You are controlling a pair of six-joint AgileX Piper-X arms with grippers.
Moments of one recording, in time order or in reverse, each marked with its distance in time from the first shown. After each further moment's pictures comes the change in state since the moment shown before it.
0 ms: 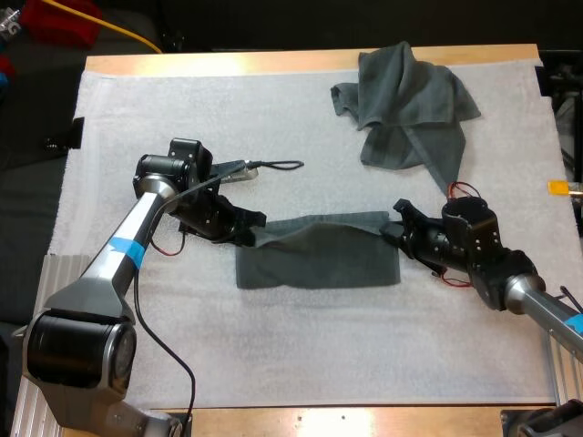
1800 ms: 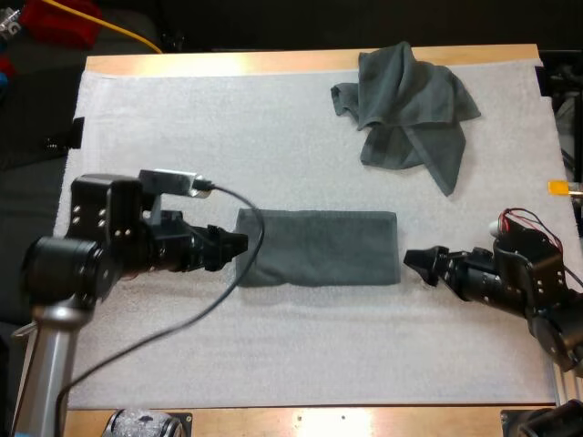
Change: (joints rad) left arm 0.000 -0.744 0.000 0.195 0.108 -0.043; right arm 0.000 -0.563 0.000 0.608 0.022 -0.520
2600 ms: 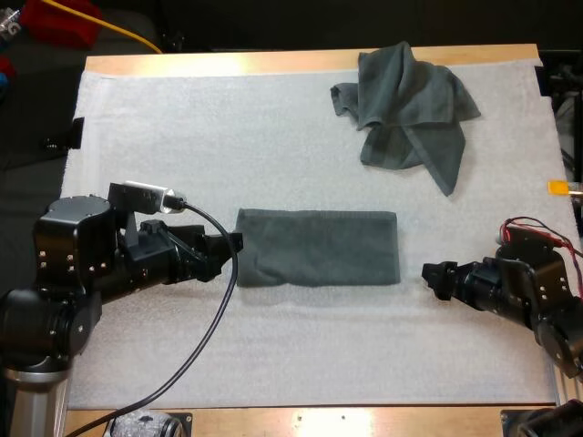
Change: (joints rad) left arm 0.000 -0.138 0.000 -0.094 0.040 -0.121; right arm 0.000 -0.031 0.000 0.118 0.182 -0.214
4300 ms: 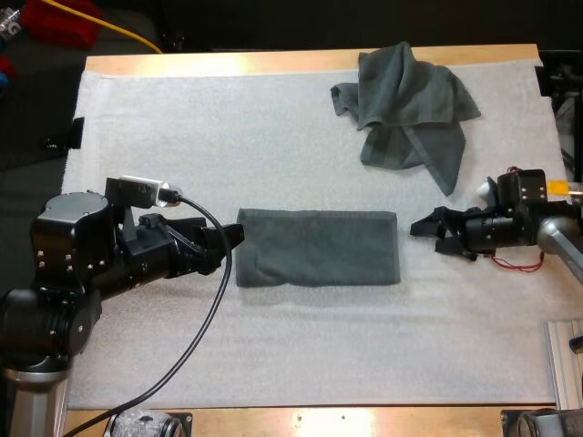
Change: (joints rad) left arm 0.000 0.000 0.000 -0.037 0.014 -0.036; right arm -0.352 0.848 -0.225 -0.210 -0.599 -0.148
